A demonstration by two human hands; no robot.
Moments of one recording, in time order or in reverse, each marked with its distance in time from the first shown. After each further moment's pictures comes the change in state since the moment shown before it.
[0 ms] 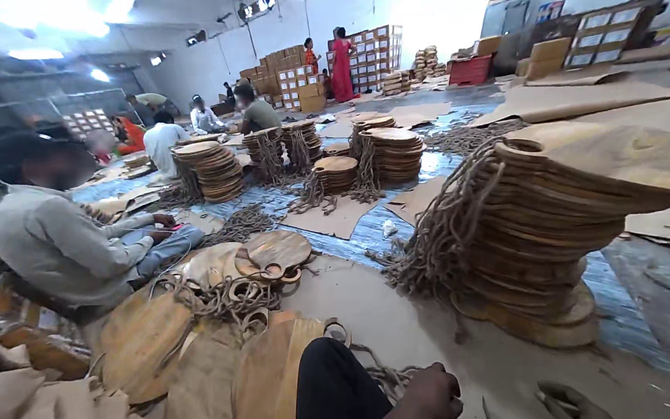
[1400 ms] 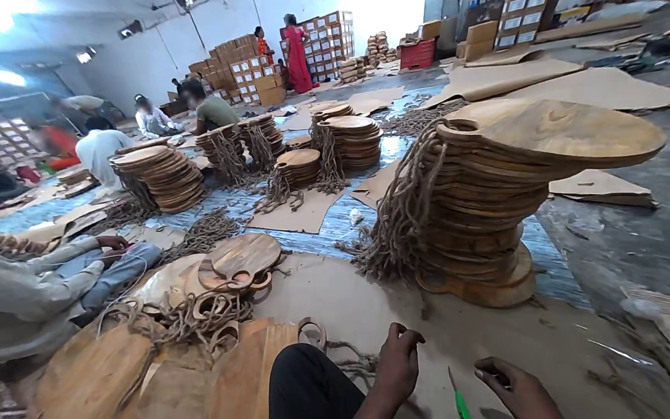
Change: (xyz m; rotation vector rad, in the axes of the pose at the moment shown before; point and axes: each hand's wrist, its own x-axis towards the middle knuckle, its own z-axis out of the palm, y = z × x) left_hand -0.006 0.006 -0.009 -0.209 0.412 0.069; right_hand -0.011 0.001 0.017 -0.058 -0.120 -0.104
